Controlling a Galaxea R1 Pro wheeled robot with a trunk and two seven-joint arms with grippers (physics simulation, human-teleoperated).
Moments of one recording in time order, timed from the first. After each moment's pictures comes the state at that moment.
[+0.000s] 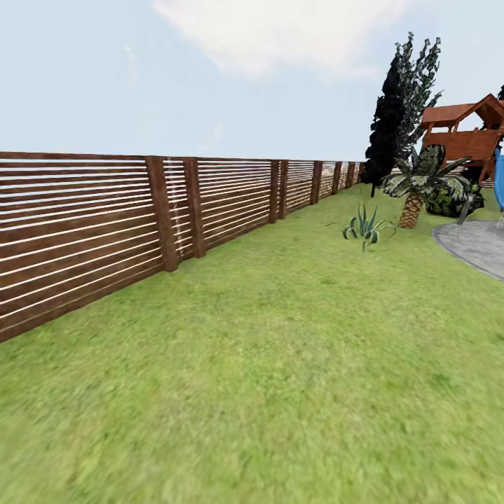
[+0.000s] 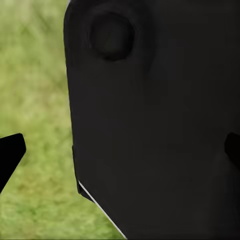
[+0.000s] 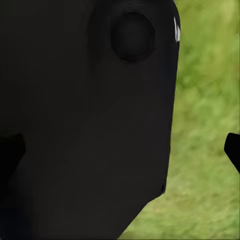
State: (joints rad) left arm 0.00 0.00 0.00 0.00 0.00 0.00 0.00; right arm 0.00 0.00 0.00 0.00 0.00 0.00 0.00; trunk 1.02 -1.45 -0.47
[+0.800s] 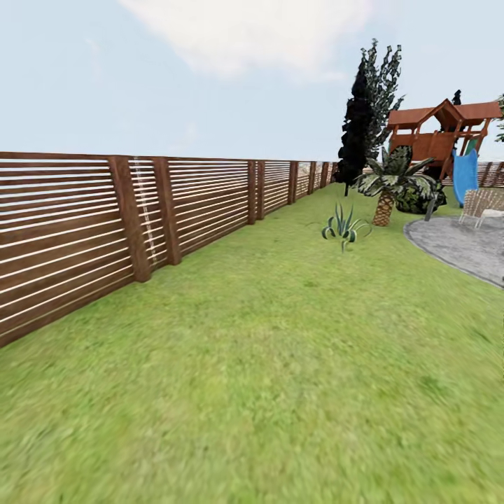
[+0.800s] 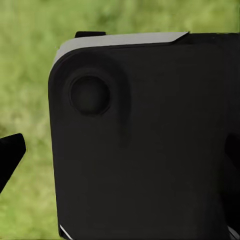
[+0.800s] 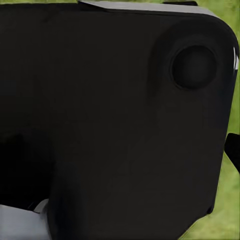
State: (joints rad) left arm 0.01 -0.03 0.00 -0.09 0.00 -0.05 0.00; right arm -0.03 0.07 -0.01 0.00 -0.01 0.00 0.00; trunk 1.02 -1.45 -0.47
